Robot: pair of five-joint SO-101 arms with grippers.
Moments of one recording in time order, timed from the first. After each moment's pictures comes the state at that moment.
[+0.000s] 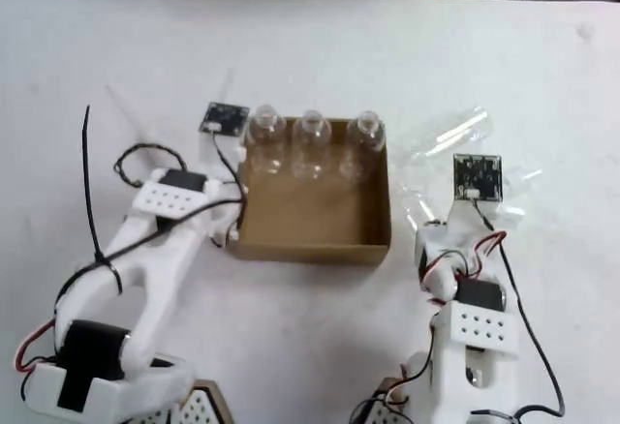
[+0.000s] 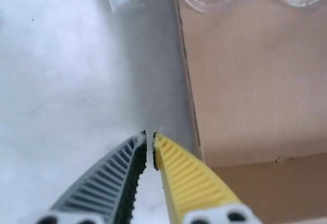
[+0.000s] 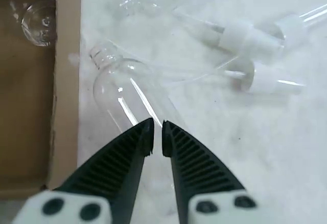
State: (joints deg) left arm 6.3 -9.2 42.4 52.2 5.1; right arm 7.8 -55.6 77.4 34.5 9.8
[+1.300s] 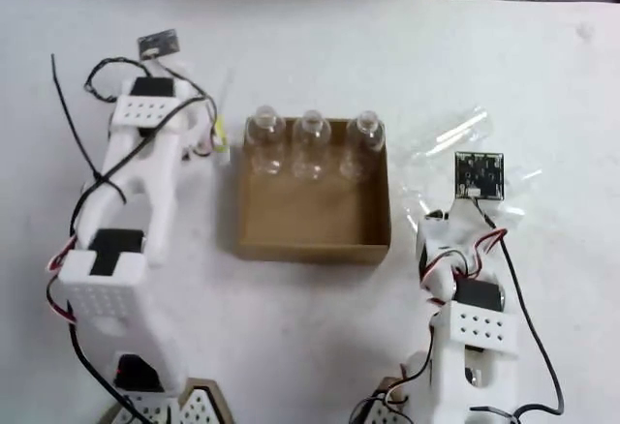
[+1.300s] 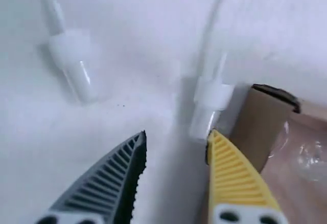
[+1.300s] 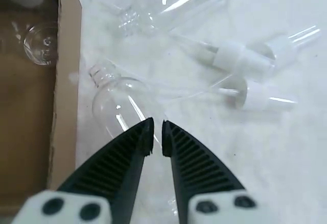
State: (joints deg) left arm -4.4 23.9 -7.6 71.0 21.8; right arm 7.8 -55.6 77.9 29.9 9.8
